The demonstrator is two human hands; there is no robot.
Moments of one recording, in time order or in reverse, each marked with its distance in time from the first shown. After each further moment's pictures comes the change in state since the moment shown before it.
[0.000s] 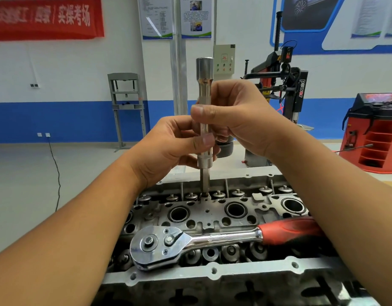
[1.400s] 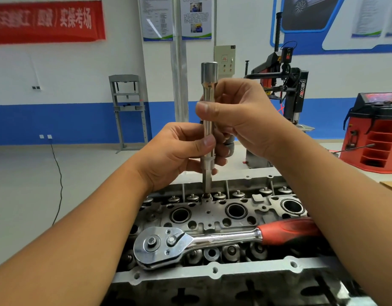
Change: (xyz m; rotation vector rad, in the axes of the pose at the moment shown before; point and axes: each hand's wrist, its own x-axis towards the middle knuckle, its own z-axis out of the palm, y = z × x) left_hand -0.001 -0.001 0.008 -0.105 -0.065 -0.052; right_hand 0.001 0.000 0.000 0.050 0.115 -0.022
